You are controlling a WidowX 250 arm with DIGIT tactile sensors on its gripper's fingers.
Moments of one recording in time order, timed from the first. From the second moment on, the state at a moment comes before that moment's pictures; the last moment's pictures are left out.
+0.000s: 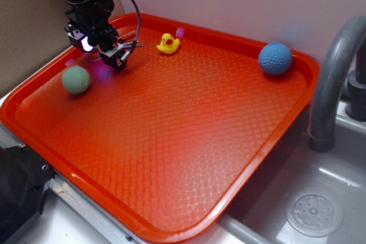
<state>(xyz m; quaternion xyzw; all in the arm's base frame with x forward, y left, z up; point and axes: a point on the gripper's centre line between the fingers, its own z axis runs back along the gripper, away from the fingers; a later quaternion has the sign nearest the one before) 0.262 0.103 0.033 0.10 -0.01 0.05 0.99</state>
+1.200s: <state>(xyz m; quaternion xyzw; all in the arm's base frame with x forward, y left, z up) 0.202 0.131 0.061 0.15 0.07 0.05 0.99</state>
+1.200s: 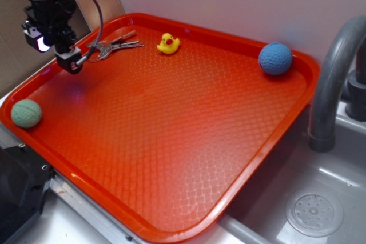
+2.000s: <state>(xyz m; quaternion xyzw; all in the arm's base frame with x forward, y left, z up) 0.171 0.132 0.099 0.13 0.07 0.03 0.99</state>
